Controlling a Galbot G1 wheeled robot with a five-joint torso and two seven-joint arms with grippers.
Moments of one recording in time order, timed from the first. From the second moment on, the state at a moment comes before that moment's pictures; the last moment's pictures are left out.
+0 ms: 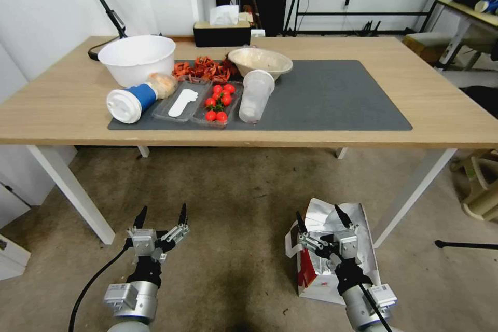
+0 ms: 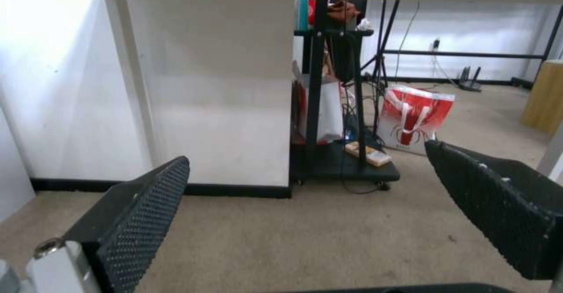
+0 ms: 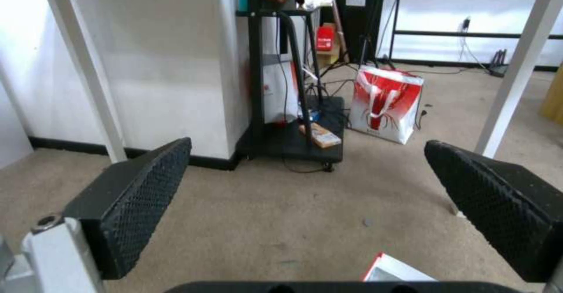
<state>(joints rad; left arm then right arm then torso) 1.77 -1.42 -0.52 -2.07 -0.22 -0.21 -0.05 -1.80 1.58 0.55 2.13 -0.01 0.13 -0.23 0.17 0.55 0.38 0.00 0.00</state>
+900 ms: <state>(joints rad) 1.78 -1.43 -0.52 -2.08 -0.21 -0.22 -0.06 -1.81 1.58 0.55 2.15 -0.02 0.12 -0.23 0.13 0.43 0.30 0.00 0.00</state>
